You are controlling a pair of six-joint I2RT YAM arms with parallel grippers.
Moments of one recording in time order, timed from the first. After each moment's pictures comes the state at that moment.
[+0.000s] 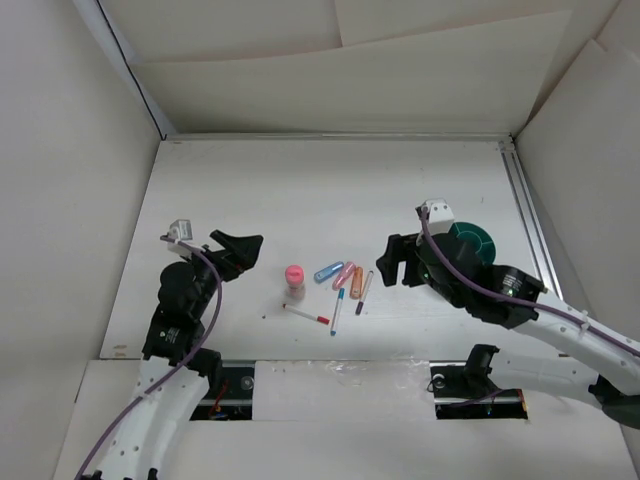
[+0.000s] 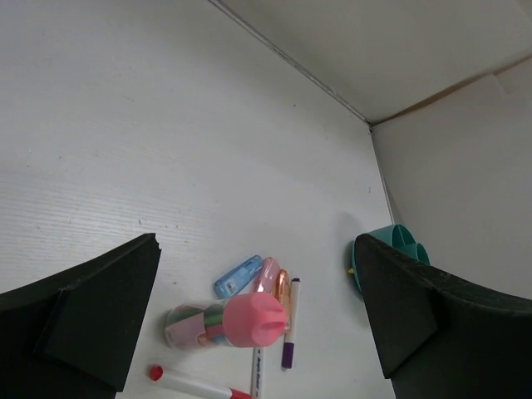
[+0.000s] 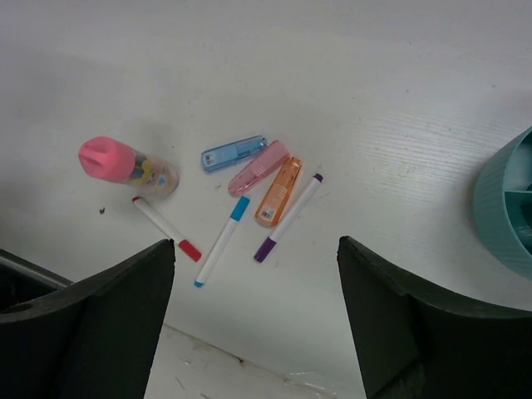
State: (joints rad) left arm -0.22 0.41 0.41 -0.15 0.09 -0.81; right arm 1.01 0.90 1.03 -0.70 0.50 0.57
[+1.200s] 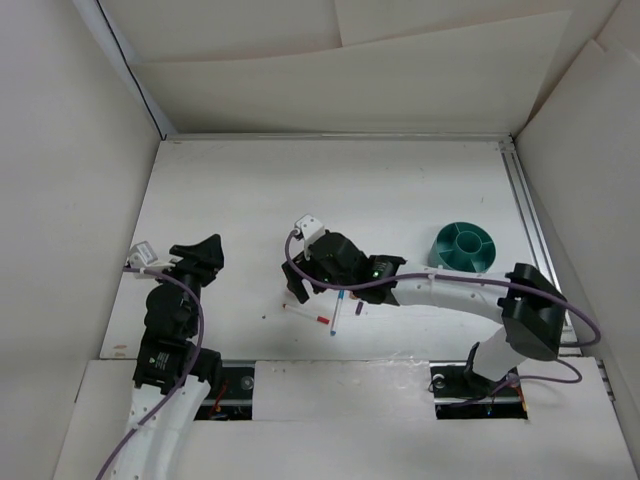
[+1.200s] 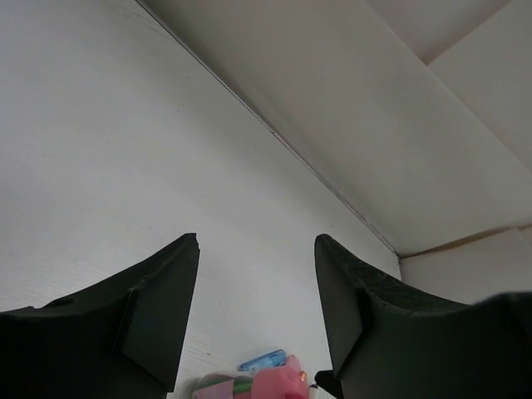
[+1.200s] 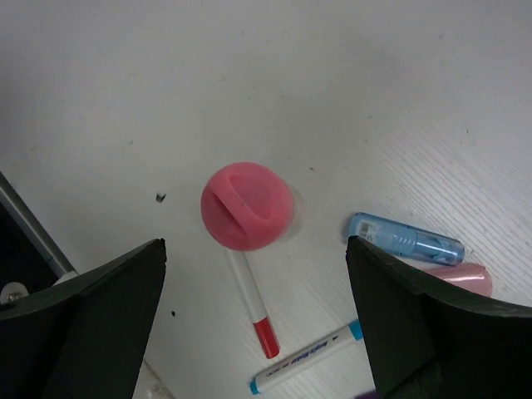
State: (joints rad) left arm -0.22 0.20 0.43 -0.27 -0.31 -0.84; right arm 1.10 1.56 1.08 -0.11 0.17 0.27
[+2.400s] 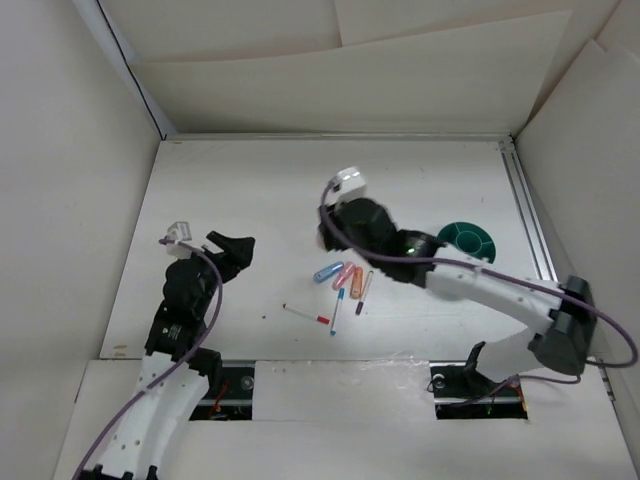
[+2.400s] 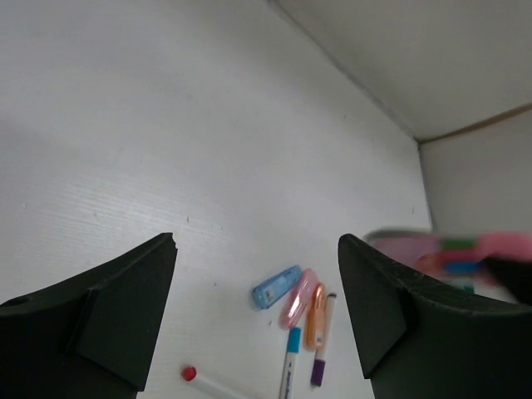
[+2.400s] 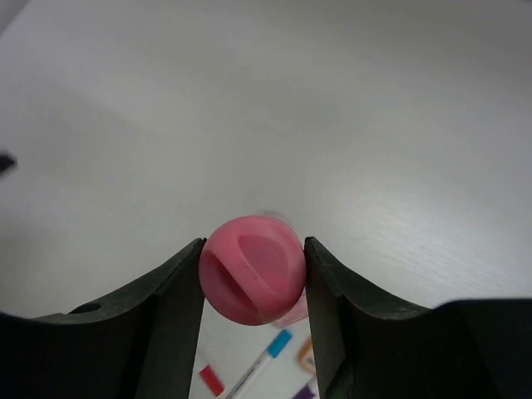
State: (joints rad) left arm -0.22 0.40 0.42 -0.21 -0.07 -0.81; right arm 1.05 1.49 1.24 -0.23 0.42 0.27
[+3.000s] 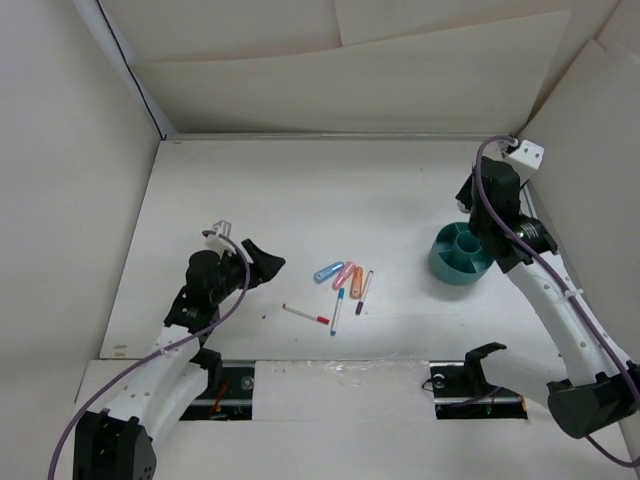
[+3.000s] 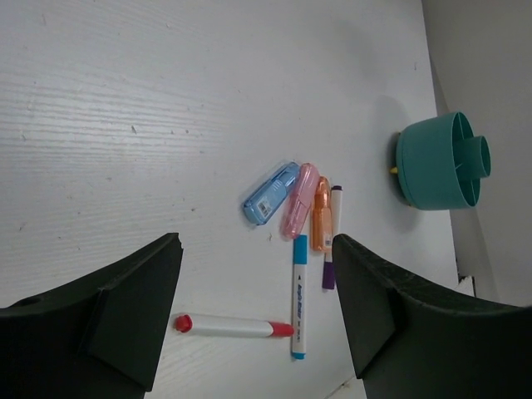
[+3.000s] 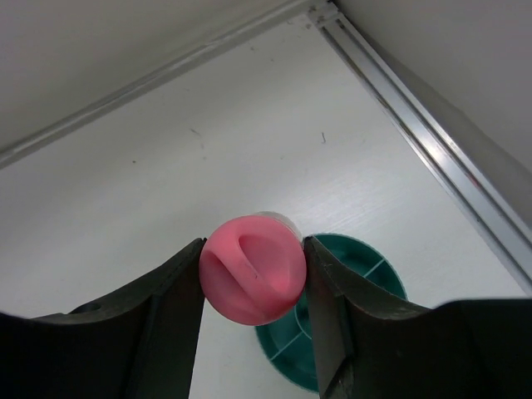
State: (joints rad) left arm -0.24 0.70 0.29 0.04 0.31 -0.74; right arm 0.34 1.08 1.19 -0.51 0.71 0.45
